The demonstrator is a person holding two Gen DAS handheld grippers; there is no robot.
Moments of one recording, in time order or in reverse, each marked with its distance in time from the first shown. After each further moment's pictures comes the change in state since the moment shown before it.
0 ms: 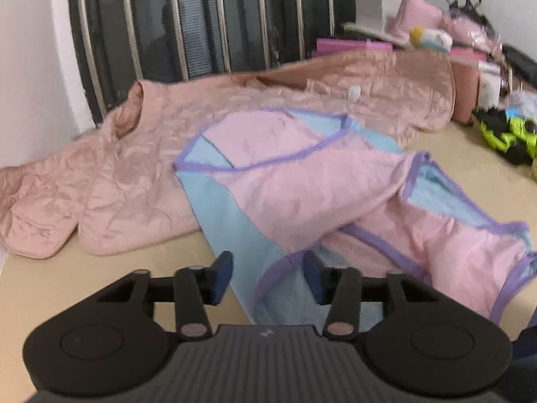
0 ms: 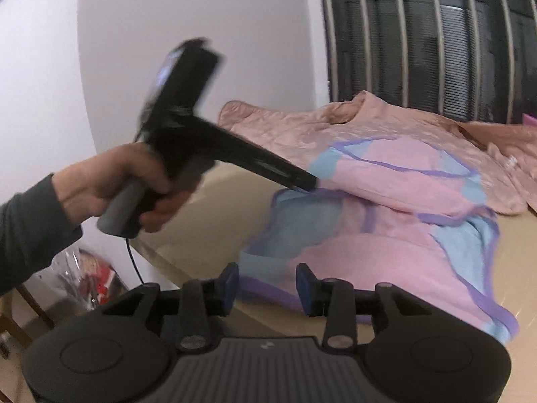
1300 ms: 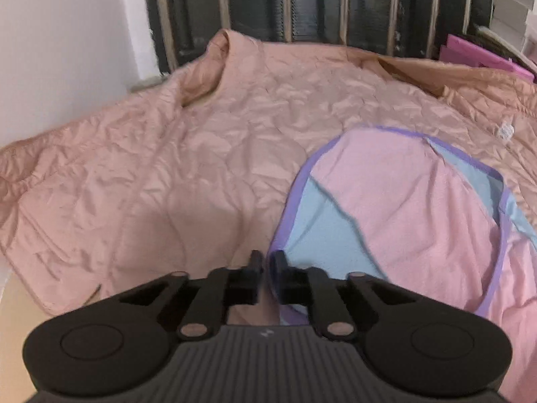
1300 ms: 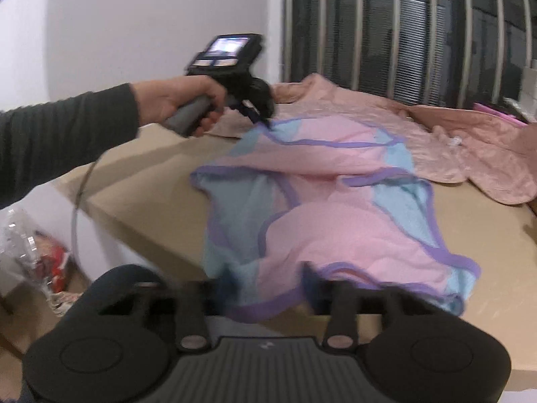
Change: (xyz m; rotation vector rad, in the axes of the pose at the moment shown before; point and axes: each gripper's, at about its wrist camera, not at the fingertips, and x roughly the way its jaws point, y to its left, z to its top) left arm 0.125 0.105 0.090 -0.253 0.124 0.224; right arm -0.034 -0.031 -0.025 0.060 0.063 -0.158
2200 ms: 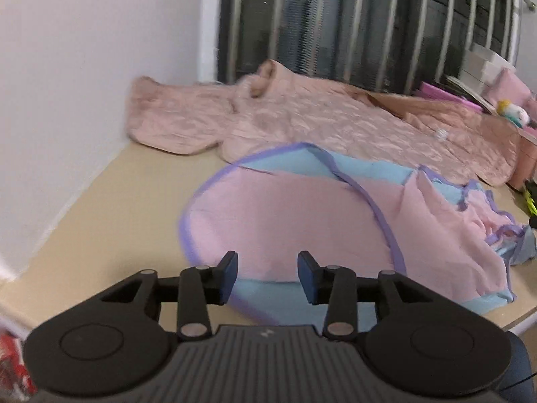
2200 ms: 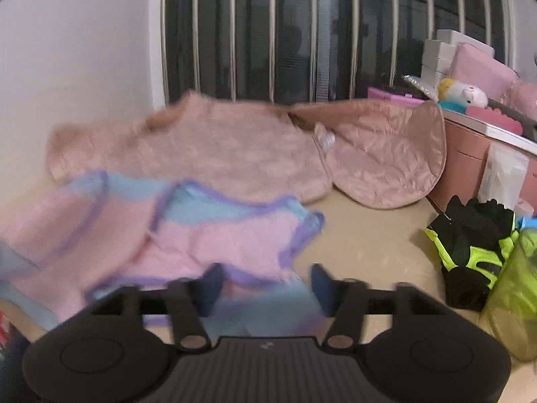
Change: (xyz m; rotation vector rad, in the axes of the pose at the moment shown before) left arm -0.203 0.046 -0.188 -0.124 -0.133 -0.057; right arm -0.012 -0.139 0.041 0.217 -0.077 -0.223
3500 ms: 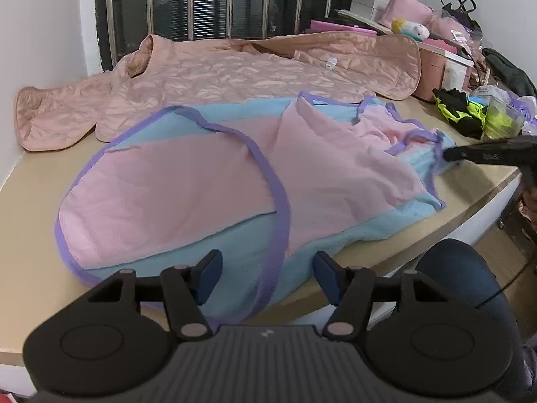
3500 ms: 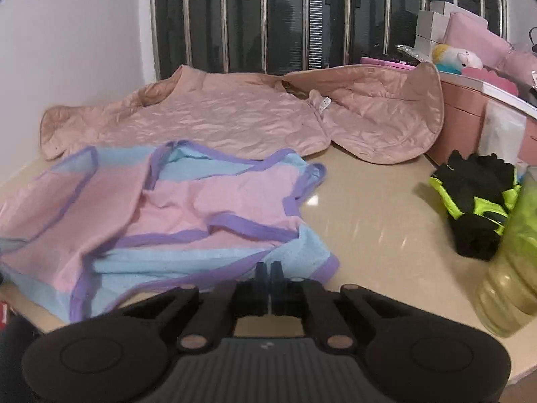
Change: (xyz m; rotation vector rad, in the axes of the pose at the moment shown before) left arm -0.007 -0.062 -0.037 0.247 0.123 -0.250; right arm 0.009 0.004 -0.034 -0.036 0.105 -0.087
